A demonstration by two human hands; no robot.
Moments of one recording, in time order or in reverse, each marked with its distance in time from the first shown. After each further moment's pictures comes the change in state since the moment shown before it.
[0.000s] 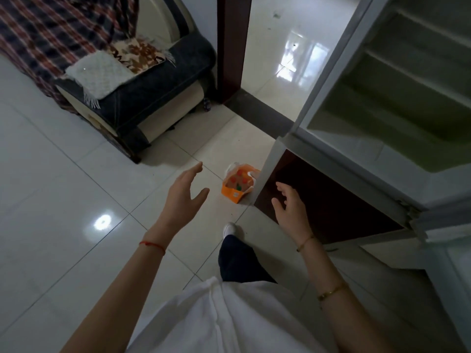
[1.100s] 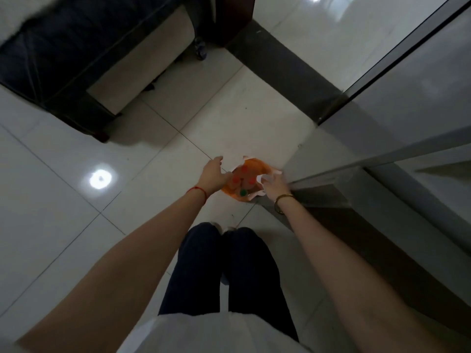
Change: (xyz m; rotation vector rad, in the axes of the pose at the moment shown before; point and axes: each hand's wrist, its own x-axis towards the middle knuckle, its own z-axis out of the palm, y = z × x) left_hand 0.376 -0.194 0.272 0.008 -0.430 -0.477; right_hand 0.423 0.177 0.180 -0.144 -0.281 0.518
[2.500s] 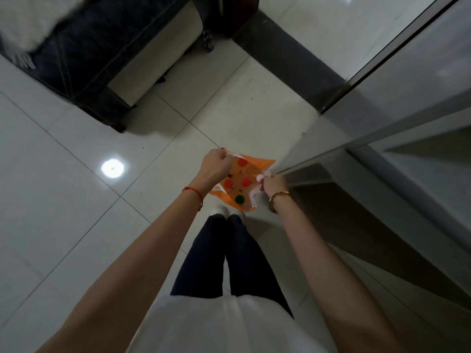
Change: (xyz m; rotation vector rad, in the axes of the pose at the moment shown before) left_hand -0.130 0.062 -0.066 -0.234 0.010 -0.041; right_hand -0.116 -0.034 -0.015 0.167 -0.052 0.168
